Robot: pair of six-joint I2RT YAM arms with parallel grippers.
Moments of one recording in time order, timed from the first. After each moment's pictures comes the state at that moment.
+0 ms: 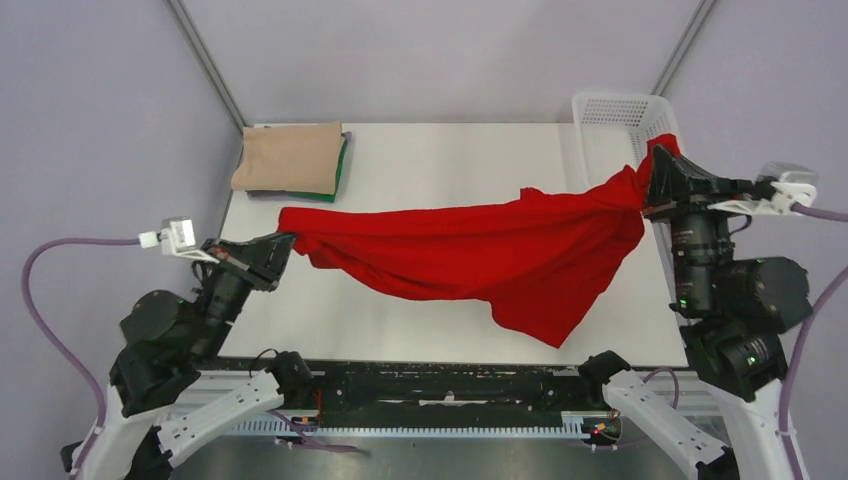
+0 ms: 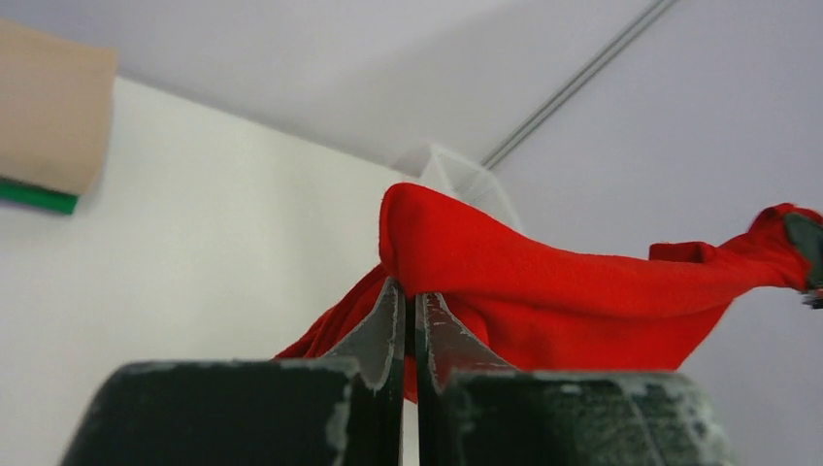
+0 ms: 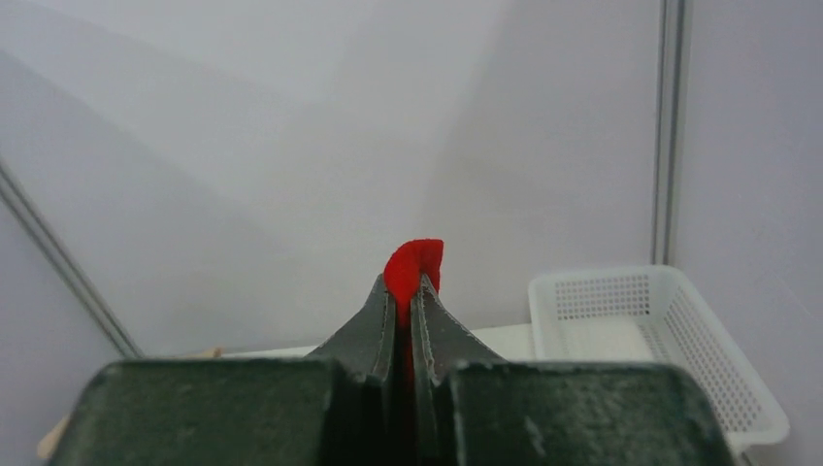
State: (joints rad) left arm -0.90 0.33 1.09 -0.56 -0.54 -0.61; right arm 0.45 0.62 1.29 -0.21 0.41 0.06
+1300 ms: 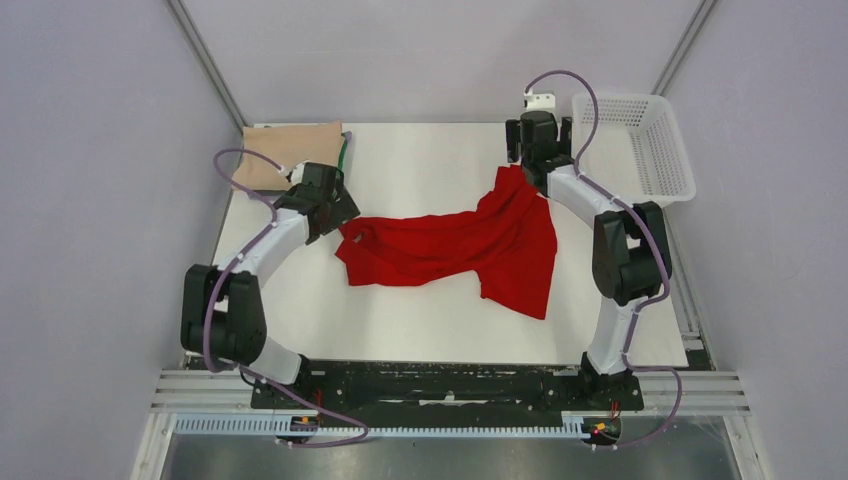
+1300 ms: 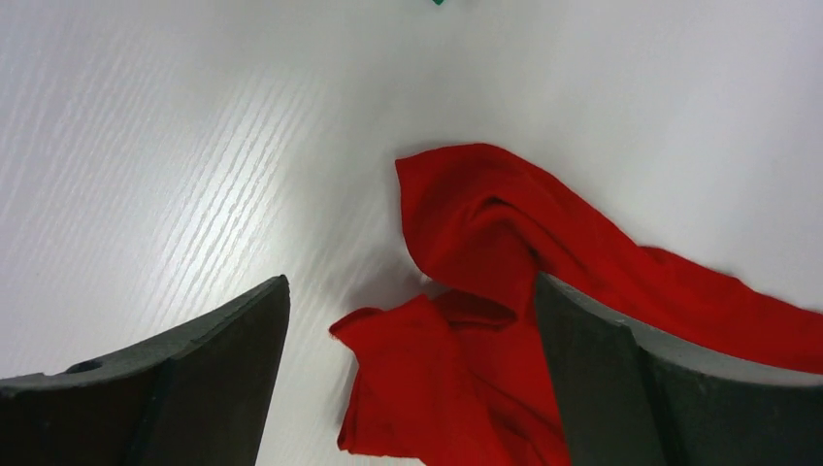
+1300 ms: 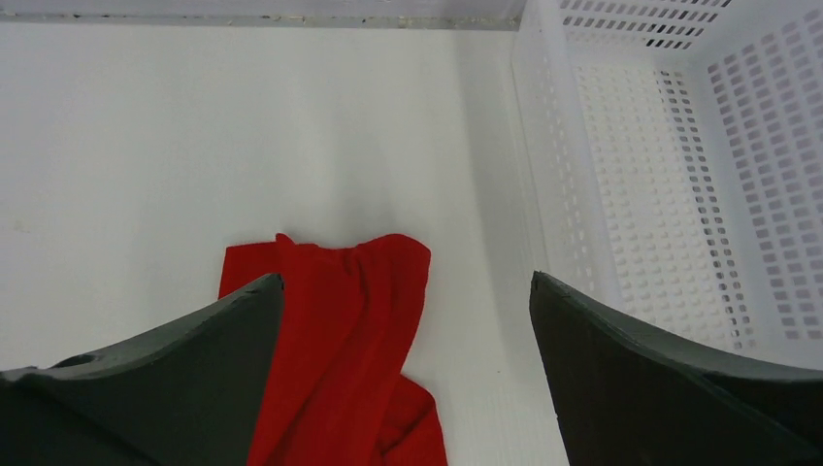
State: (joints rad) left arm -0.21 1.55 1.07 -0.48 -0.29 -0.68; right arm 0.27 1.94 1.46 0.02 0.52 -0.03
